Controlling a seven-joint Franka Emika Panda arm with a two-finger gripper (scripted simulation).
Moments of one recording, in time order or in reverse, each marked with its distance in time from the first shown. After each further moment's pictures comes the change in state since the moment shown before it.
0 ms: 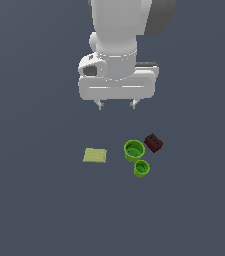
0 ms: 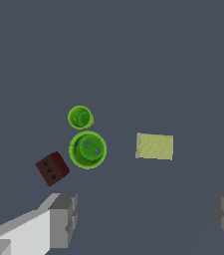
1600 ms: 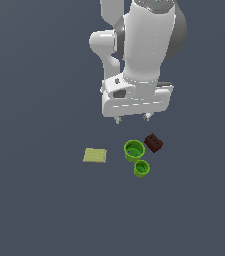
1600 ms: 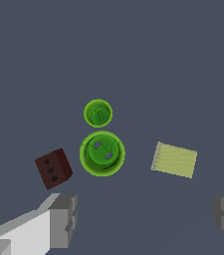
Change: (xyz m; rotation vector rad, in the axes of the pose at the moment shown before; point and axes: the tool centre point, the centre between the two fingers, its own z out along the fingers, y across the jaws) arm 0.005 -0.052 0.054 -0.043 -0.003 -0.164
